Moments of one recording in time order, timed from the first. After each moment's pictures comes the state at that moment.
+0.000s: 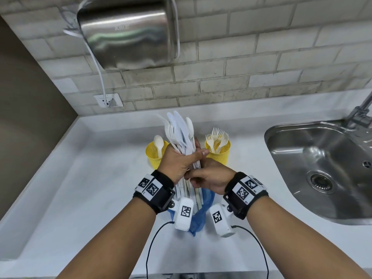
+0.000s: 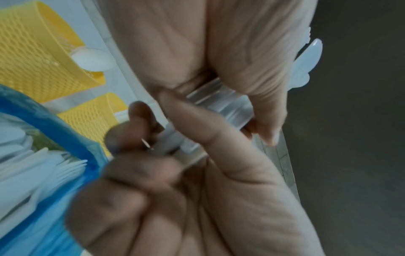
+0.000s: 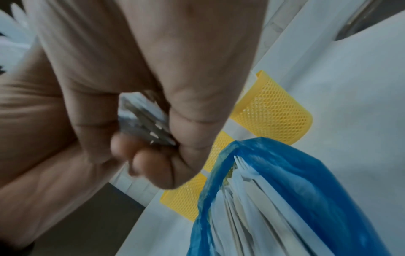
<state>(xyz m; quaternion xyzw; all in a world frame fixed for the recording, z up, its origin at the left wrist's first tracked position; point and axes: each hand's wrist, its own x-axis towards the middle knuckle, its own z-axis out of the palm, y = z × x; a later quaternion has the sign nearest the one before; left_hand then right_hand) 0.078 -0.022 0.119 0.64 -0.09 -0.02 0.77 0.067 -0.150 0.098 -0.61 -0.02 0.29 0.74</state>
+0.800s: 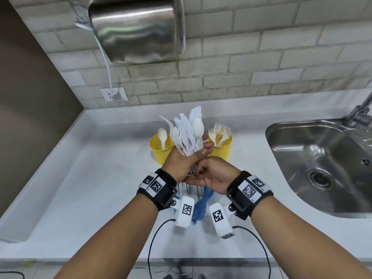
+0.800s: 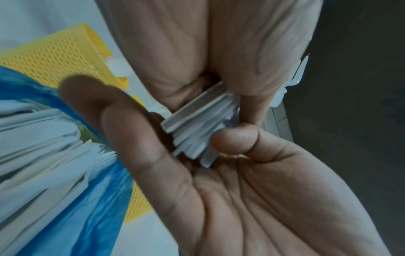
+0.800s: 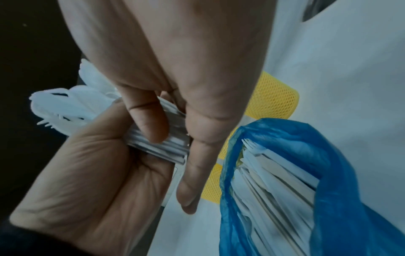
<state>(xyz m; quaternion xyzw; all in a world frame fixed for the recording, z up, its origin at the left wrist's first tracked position) 0.055 -0.017 0.100 0.62 -0.10 -0.09 0.77 0.038 -0.147 0.109 -0.52 0.07 0.31 0.79</state>
